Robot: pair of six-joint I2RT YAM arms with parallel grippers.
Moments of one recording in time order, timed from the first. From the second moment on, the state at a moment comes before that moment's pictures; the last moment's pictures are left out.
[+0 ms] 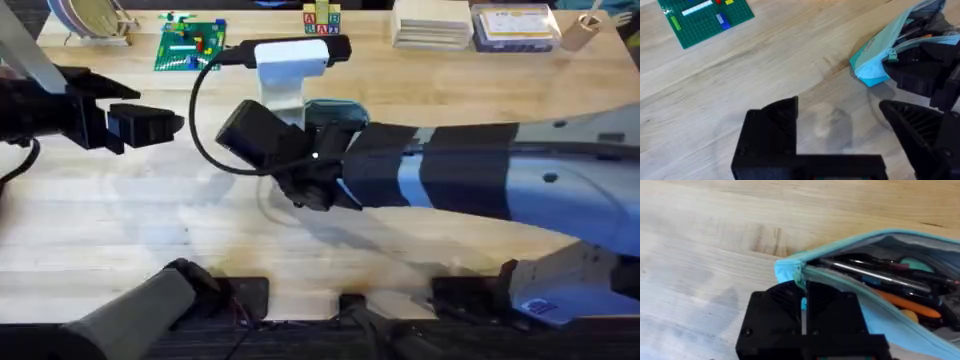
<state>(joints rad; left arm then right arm) 0.71 1.26 1.12 -1.16 0.81 1.05 1.10 1.83 1.18 -0.23 0.53 0.75</state>
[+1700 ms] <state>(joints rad) 0.71 1.40 1.12 -1.30 0.88 1.19 1.10 1.70 1.18 -0.28 0.52 0.57</state>
